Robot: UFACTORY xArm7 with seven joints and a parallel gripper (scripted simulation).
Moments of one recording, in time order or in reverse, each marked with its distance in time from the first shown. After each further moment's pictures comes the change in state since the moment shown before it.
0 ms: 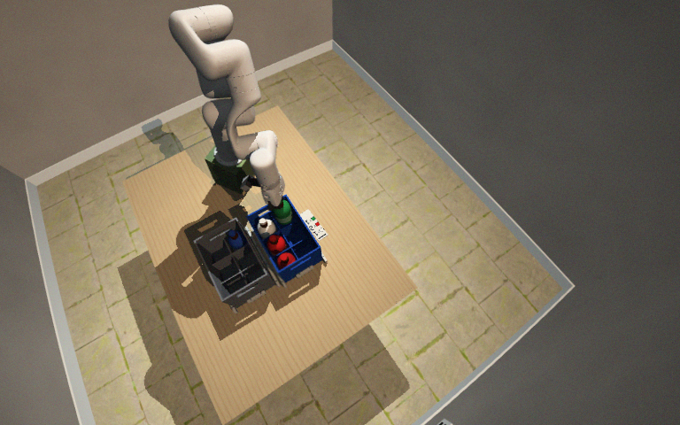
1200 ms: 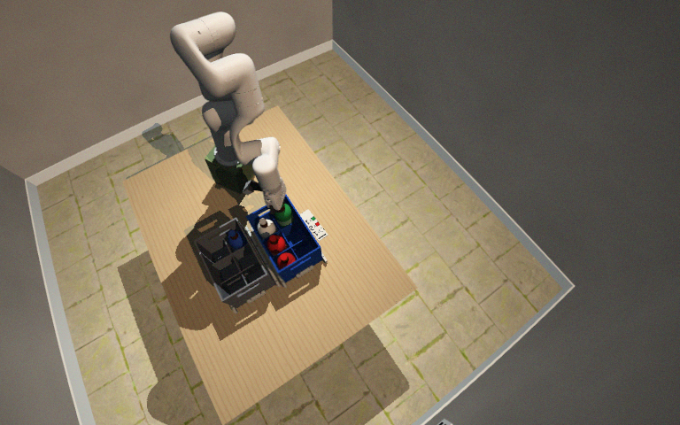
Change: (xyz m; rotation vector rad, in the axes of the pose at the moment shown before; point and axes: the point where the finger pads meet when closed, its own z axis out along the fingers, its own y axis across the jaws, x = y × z) arm 0.000 0.000 0.032 0.000 0.000 0.000
